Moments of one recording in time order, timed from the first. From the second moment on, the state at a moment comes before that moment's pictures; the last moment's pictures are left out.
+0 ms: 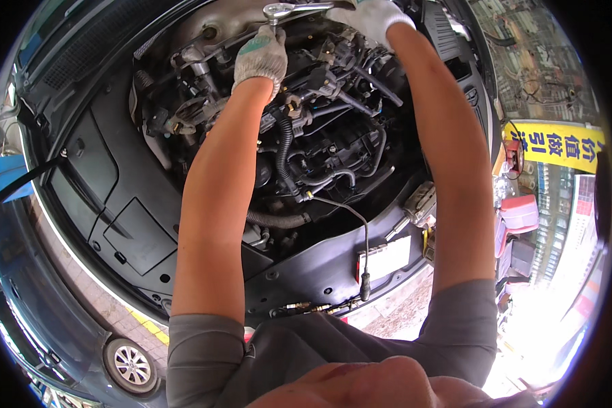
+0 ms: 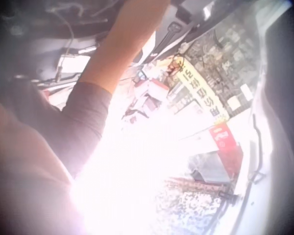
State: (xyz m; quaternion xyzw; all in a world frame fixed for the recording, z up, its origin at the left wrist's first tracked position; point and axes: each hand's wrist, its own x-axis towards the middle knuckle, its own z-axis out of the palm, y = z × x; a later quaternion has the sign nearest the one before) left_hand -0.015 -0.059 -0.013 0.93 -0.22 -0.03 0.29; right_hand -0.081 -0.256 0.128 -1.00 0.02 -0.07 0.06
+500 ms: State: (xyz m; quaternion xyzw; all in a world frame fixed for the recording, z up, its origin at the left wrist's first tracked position) left_hand 0.010 -0.054 -0.071 0.91 -0.36 0.17 0.13; right_hand -0.131 -0.203 0.128 -0.92 0.15 0.08 0.35
